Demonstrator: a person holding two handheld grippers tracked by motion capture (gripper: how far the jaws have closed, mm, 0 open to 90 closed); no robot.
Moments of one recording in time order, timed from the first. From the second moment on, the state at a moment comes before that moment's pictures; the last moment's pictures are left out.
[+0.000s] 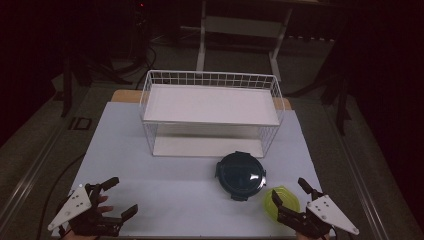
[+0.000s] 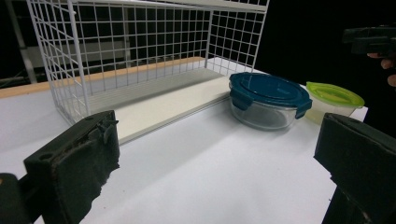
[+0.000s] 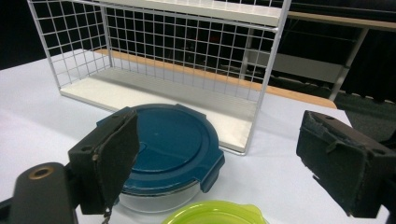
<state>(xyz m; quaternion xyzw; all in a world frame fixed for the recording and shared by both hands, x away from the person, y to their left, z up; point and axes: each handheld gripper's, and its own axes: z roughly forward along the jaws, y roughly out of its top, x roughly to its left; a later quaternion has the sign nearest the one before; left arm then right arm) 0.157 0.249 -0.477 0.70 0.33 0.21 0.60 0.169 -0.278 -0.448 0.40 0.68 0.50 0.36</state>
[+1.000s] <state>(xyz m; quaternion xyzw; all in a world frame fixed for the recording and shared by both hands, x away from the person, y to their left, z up) 0.157 0.248 -0.477 0.70 0.32 0.21 0.60 0.181 -0.276 -0.405 0.39 0.68 0.53 0.33</state>
